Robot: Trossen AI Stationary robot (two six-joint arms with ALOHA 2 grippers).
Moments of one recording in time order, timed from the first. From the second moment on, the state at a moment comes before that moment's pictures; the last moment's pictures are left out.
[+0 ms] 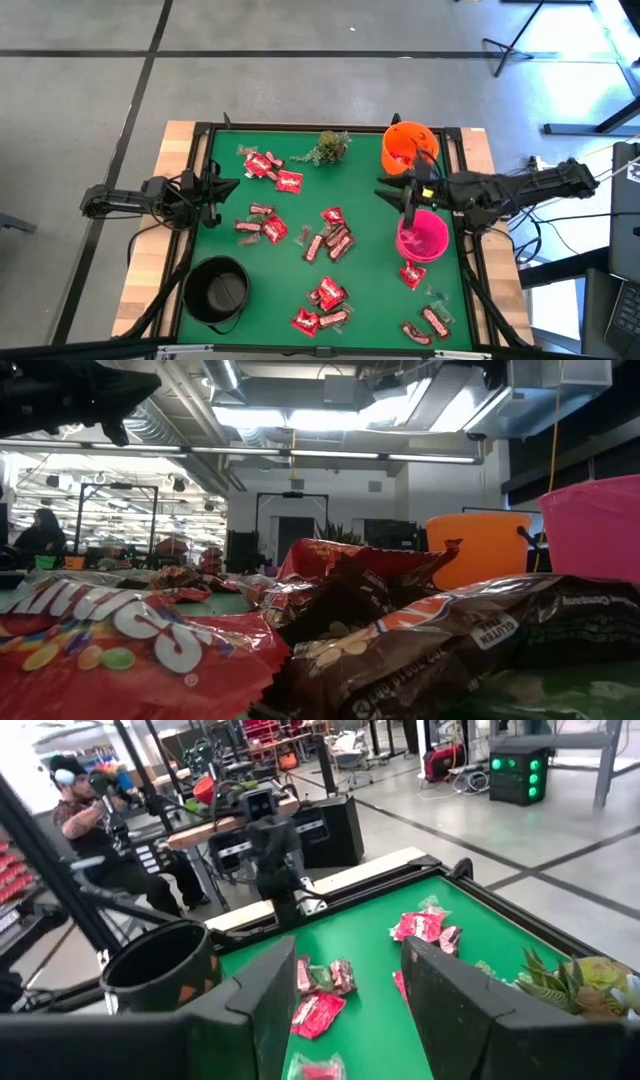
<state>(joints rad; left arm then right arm) -0.06 0.01 0.01 0.40 -0.29 0.01 0.24 0.90 0.82 -0.05 0.43 0.33</state>
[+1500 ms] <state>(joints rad) -0.06 0.01 0.01 0.37 -0.58 0.14 0.36 1.01 0.82 -0.06 0.49 0.12</state>
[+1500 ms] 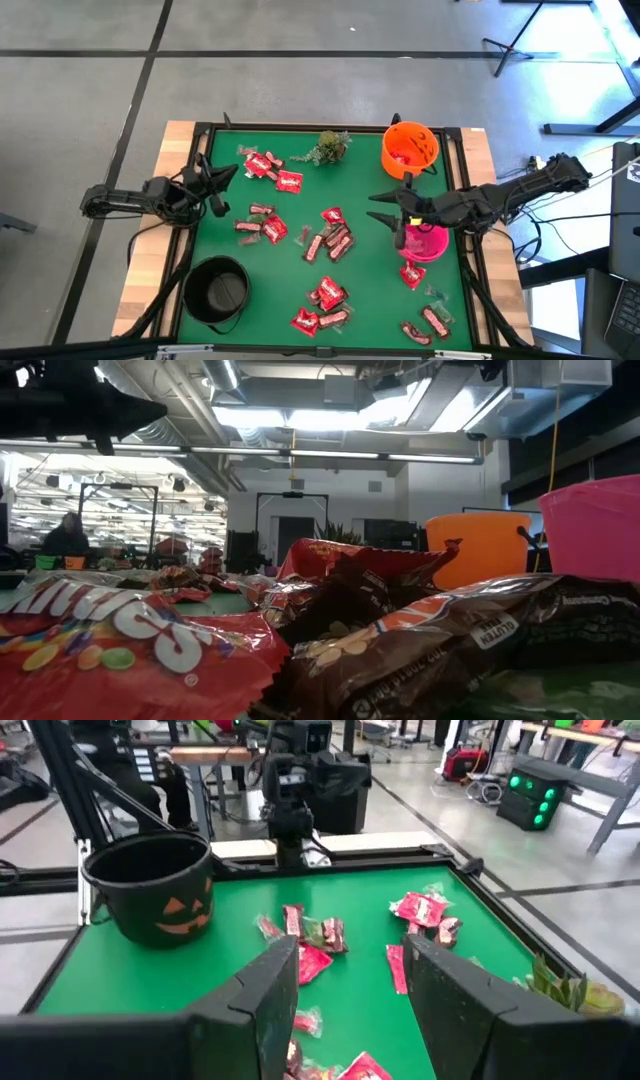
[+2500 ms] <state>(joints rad) -0.06 0.01 0.01 0.34 -0.33 0.15 0.42 1.30 1.08 -0.30 0.42 0.23</state>
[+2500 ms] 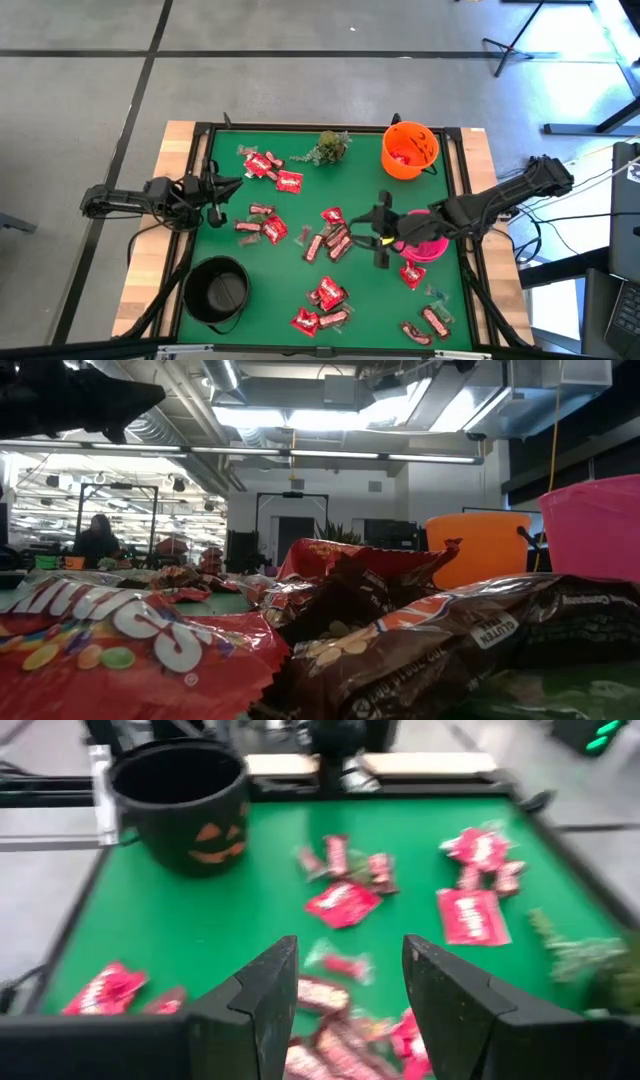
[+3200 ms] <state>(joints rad) -0.06 0.01 0.01 0.28 -0.35 0.06 0.52 1.38 1.08 -0.29 0.54 0.25</state>
